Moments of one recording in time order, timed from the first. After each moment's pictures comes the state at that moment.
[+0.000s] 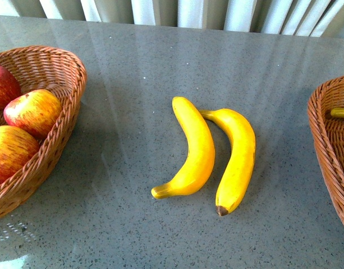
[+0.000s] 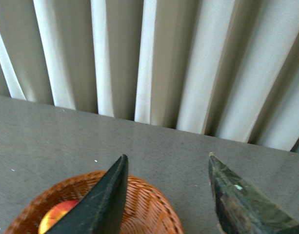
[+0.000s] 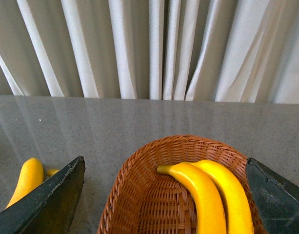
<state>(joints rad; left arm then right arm) -0.27 1.32 0.39 0.94 -0.26 -0.07 0.00 0.00 0.02 0.00 0.00 0.00</state>
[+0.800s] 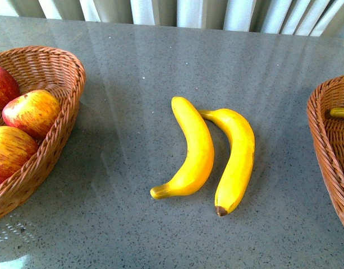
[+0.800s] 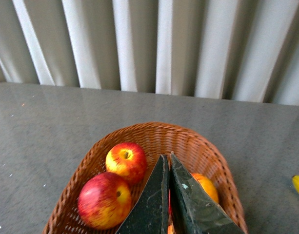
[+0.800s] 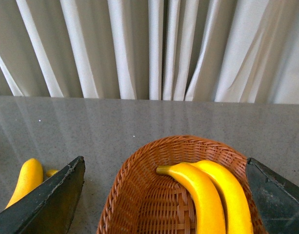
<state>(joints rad) -0.01 0.82 0.03 0.78 -0.01 -0.01 0.00 0.00 0.02 0.00 0.00 0.00</state>
